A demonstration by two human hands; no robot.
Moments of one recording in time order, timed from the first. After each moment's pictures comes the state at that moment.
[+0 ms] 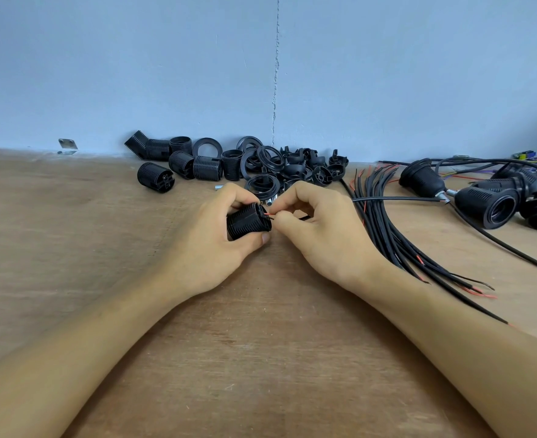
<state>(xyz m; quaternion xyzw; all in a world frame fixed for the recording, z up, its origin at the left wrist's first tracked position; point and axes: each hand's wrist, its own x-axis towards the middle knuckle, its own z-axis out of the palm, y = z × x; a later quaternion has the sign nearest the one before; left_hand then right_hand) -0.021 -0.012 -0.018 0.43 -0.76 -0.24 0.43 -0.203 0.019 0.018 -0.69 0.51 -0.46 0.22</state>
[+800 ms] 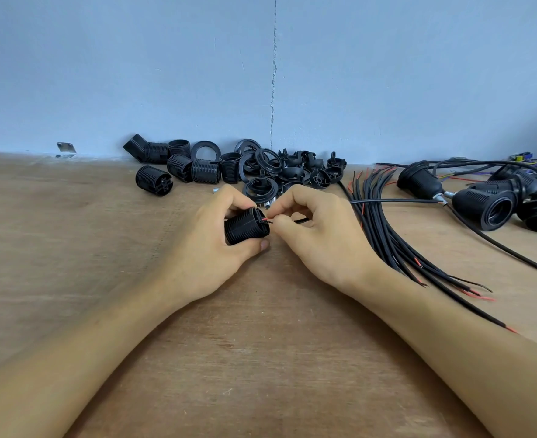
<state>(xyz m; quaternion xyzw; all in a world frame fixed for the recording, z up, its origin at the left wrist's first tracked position) -0.021 -0.007 -0.014 0.44 -0.75 -0.24 0.43 -0.203 0.023 0.020 -0.70 0.52 -0.45 0.21</state>
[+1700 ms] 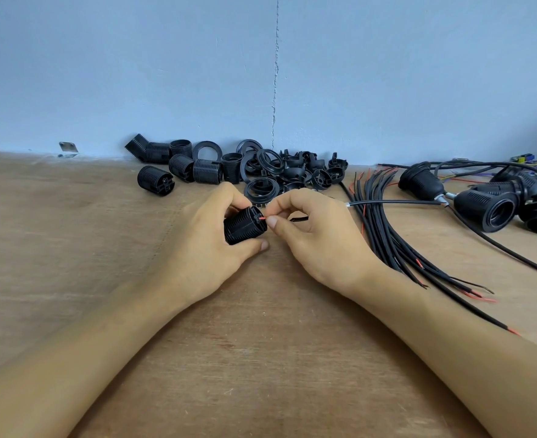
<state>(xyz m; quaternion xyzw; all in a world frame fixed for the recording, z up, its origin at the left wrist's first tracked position) -0.019 -0.003 -0.012 0.44 -0.76 -0.12 0.45 -0.203 0.020 0.018 -0.72 0.52 -0.41 0.19</state>
